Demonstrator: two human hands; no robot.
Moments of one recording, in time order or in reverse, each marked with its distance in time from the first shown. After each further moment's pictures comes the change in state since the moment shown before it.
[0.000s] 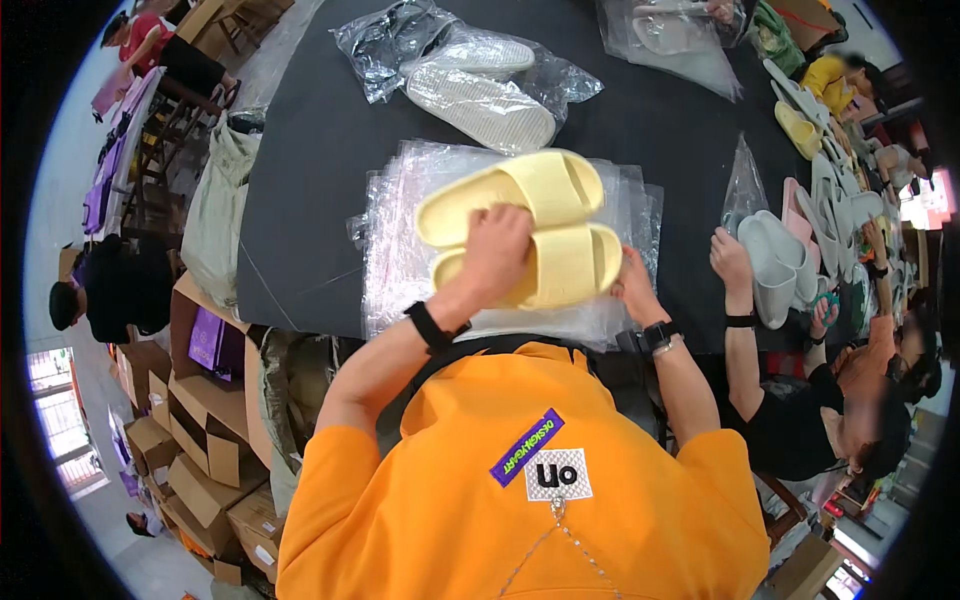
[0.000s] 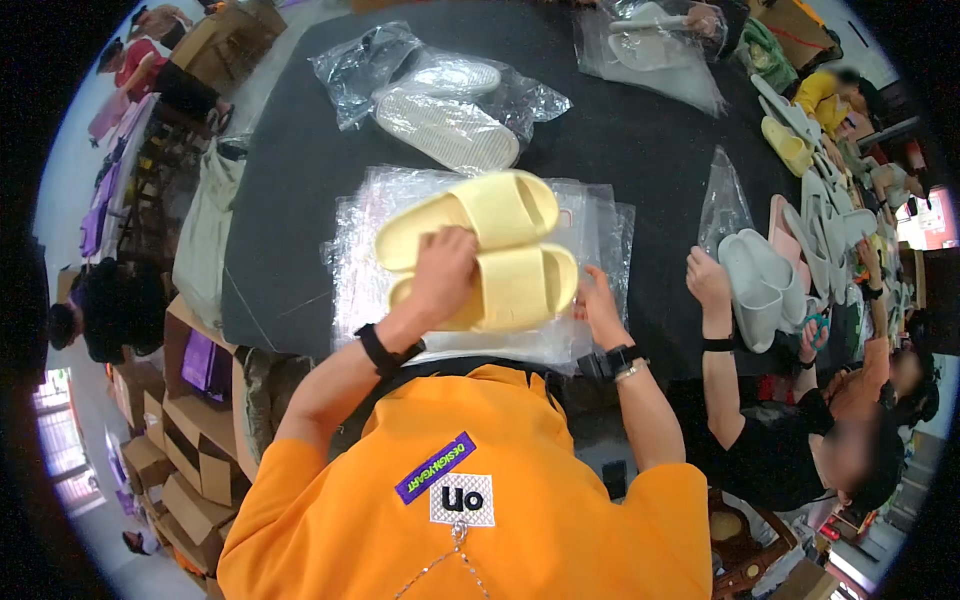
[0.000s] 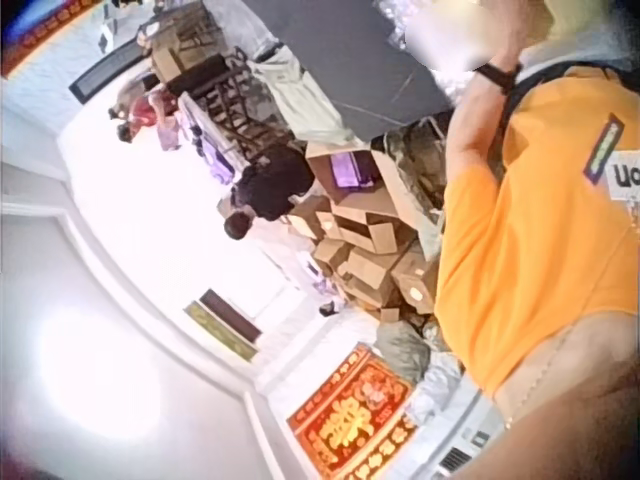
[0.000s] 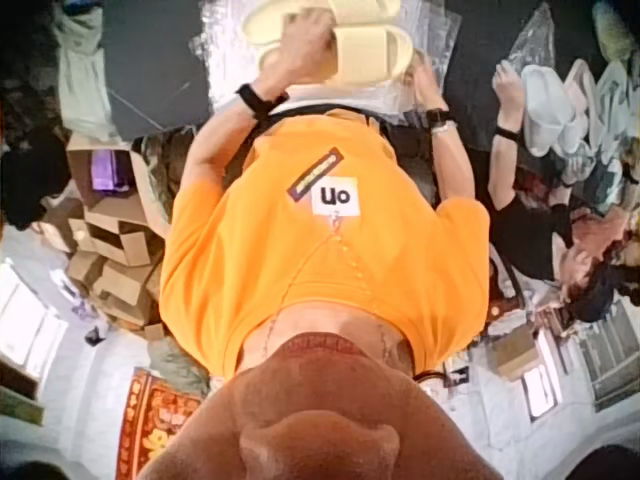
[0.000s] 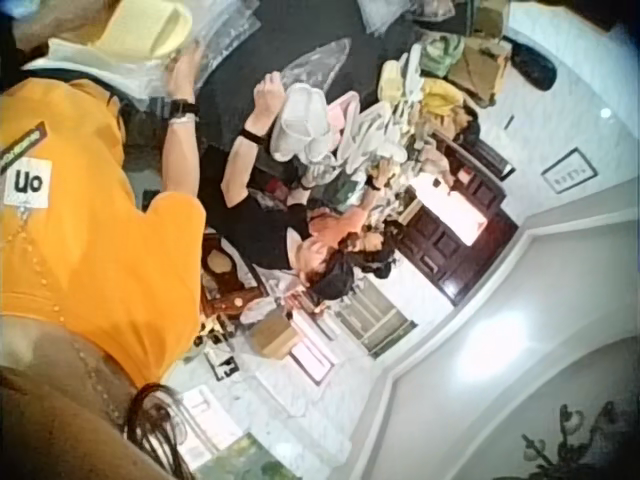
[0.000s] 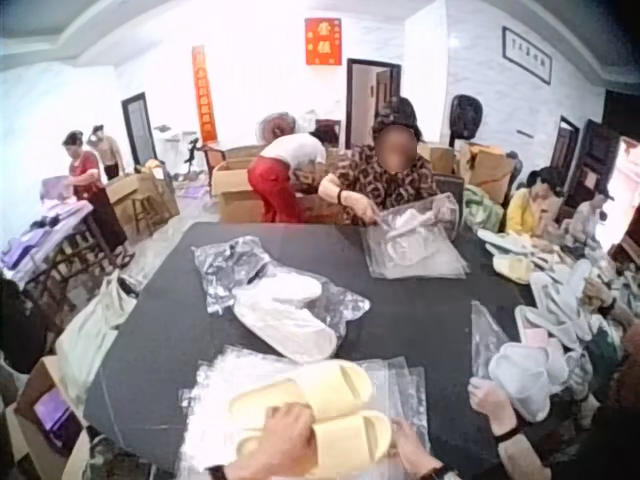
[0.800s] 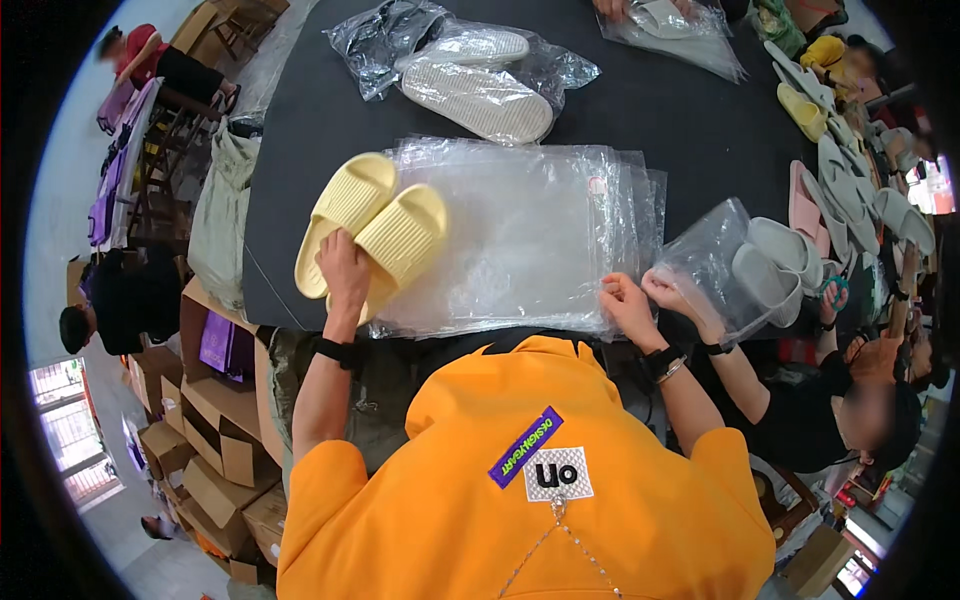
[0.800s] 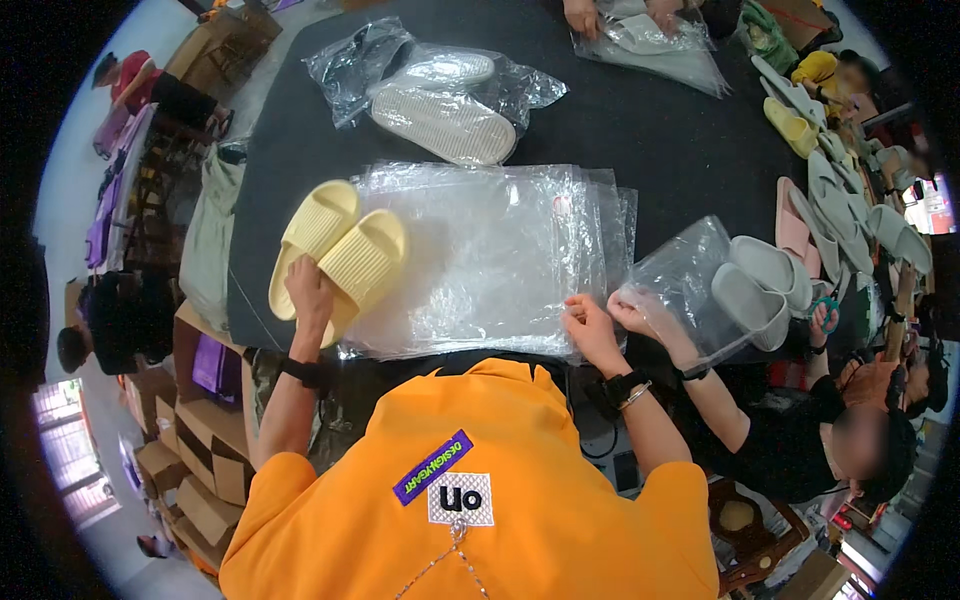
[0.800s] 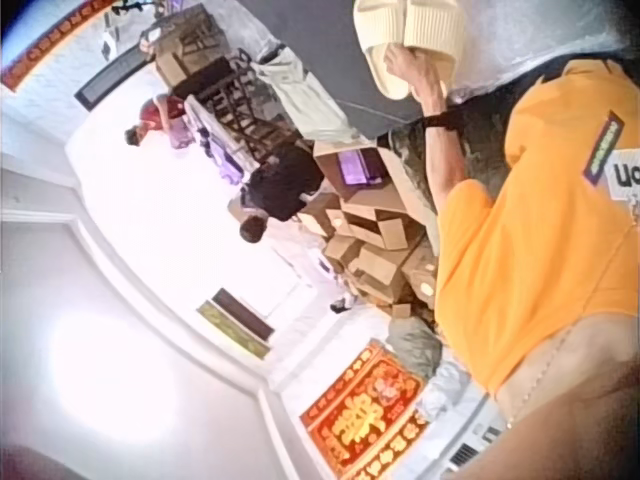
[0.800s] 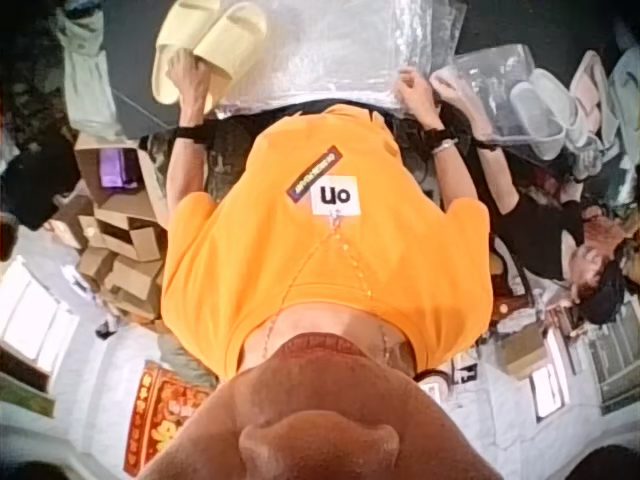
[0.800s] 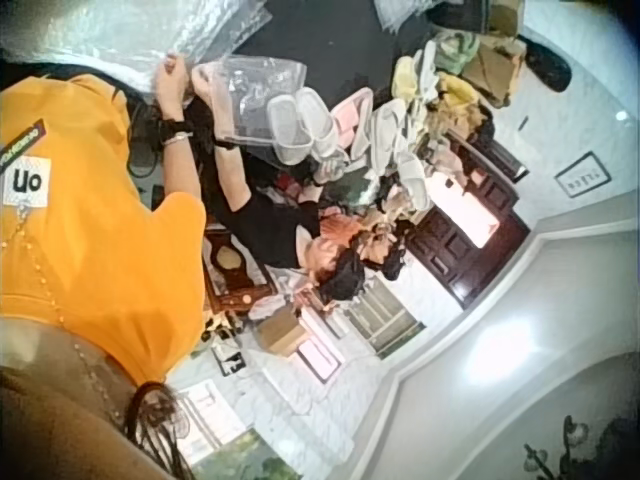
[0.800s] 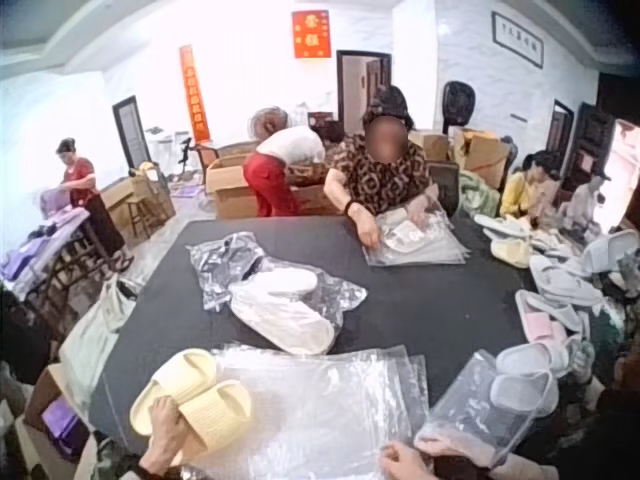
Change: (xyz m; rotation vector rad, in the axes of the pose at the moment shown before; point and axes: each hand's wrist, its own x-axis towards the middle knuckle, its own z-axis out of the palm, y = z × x) left_hand -0.118 -0.149 -0.065 0.286 0.196 -0.413; right_hand -0.044 0.043 -0.003 -0.447 -0.042 -0.268
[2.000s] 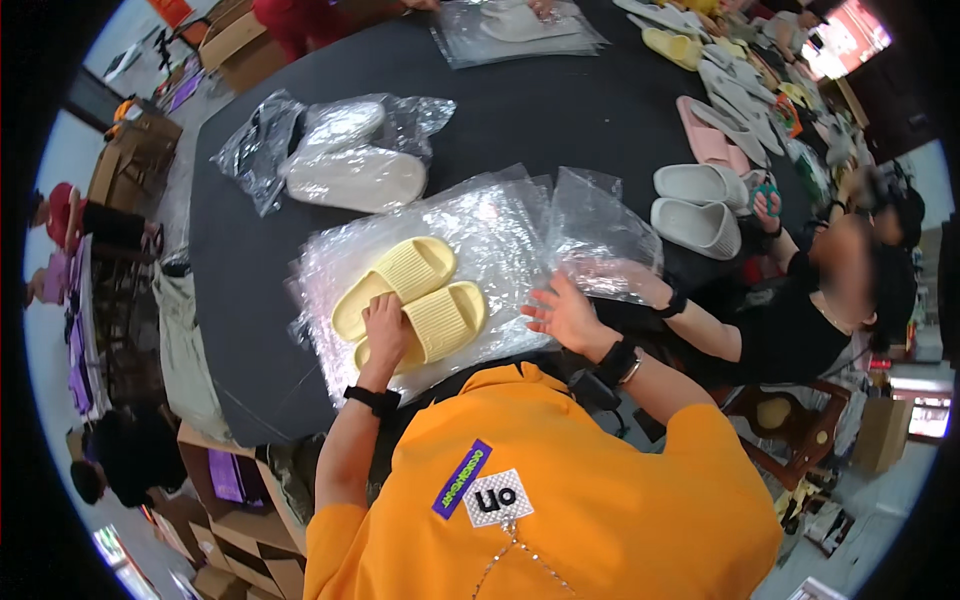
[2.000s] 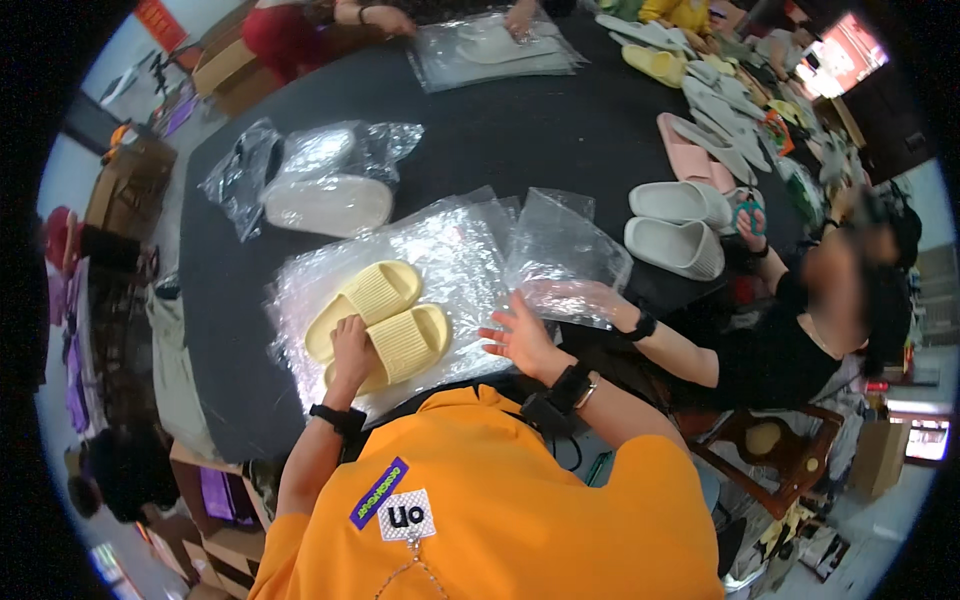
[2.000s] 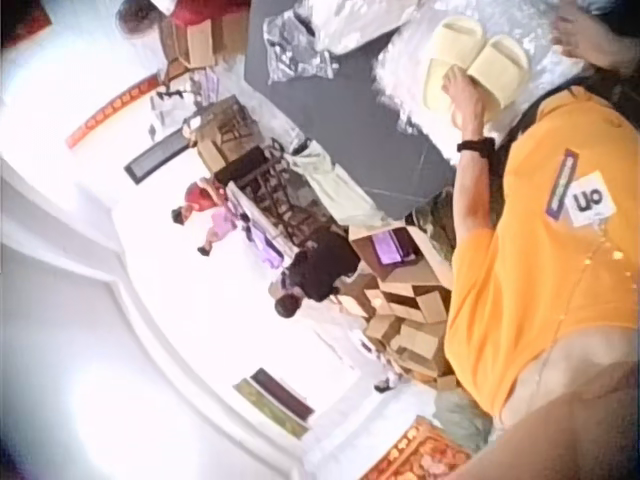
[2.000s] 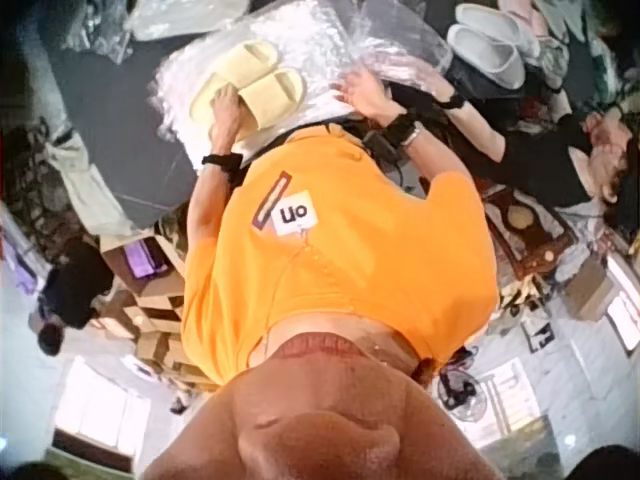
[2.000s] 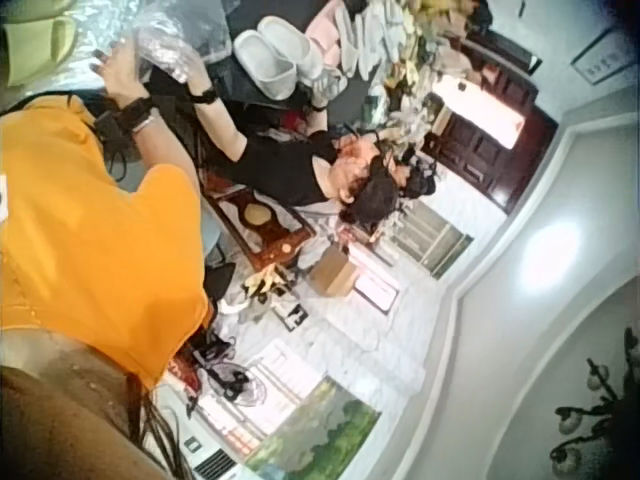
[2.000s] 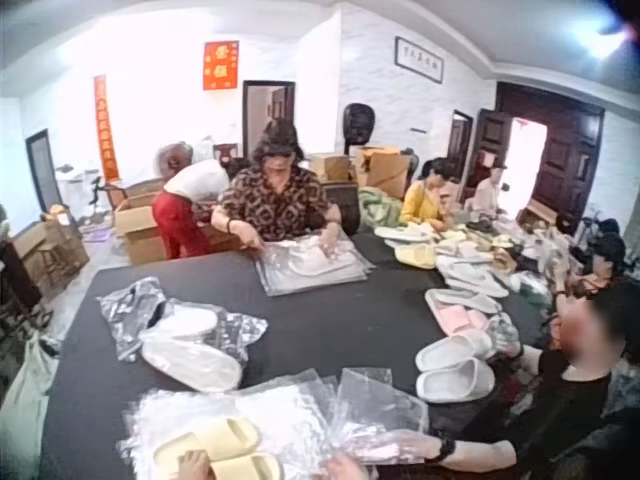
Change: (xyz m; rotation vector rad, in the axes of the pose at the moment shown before) left_hand -0.010 0.116 0.092 -0.219 -0.398 0.334; right_hand -0.023 -0.063 -0.003 1.091 0.099 0.418
